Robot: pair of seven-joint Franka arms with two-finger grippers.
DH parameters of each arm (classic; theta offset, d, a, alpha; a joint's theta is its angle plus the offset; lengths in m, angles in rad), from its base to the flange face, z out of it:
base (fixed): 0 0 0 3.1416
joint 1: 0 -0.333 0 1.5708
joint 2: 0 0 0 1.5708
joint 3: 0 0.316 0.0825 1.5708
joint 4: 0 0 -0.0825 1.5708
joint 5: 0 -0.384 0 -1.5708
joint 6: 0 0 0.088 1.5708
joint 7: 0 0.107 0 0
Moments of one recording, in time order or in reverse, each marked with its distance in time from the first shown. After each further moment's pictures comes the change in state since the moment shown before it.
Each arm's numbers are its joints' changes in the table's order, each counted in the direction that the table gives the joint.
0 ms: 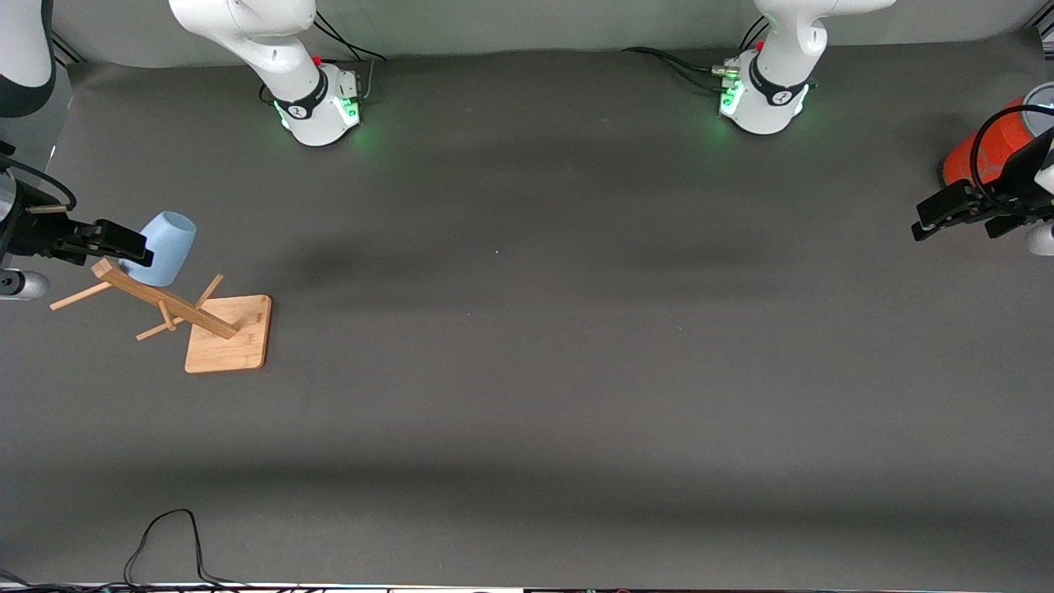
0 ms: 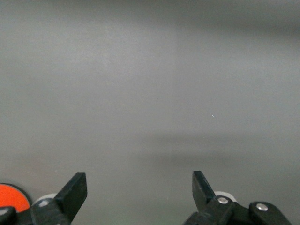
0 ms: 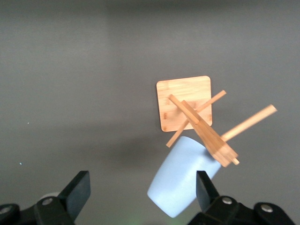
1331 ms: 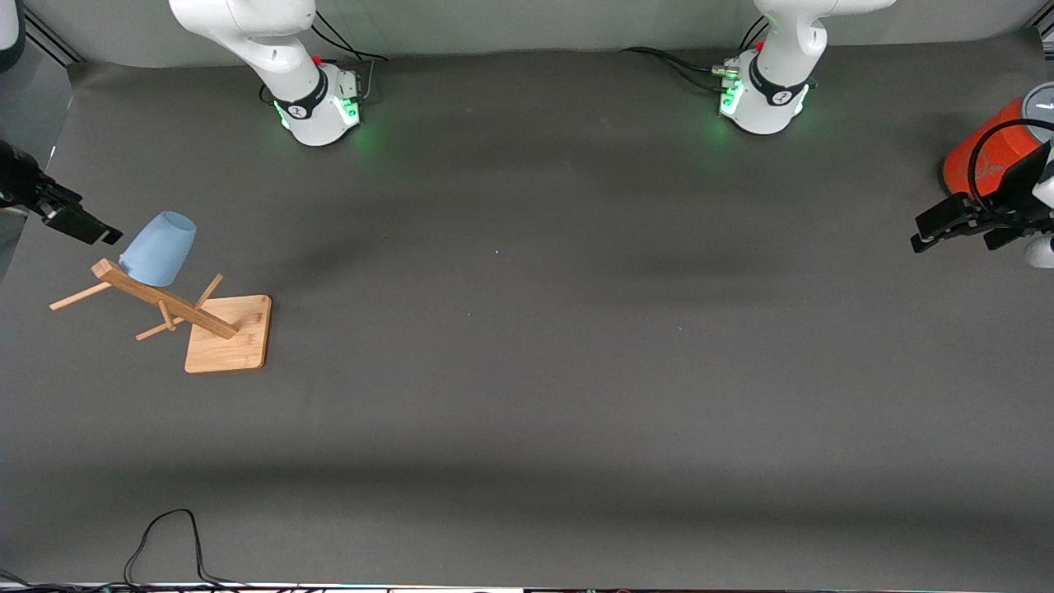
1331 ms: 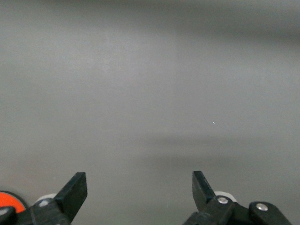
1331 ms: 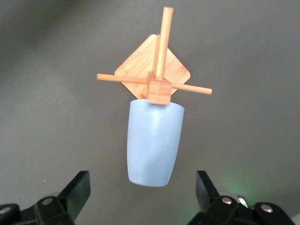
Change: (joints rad) left arm -0.003 0.019 0.003 -0.001 0.002 0.036 0.000; right arm 0.004 -0.155 -0.095 -0.244 -0.027 0.056 0.535
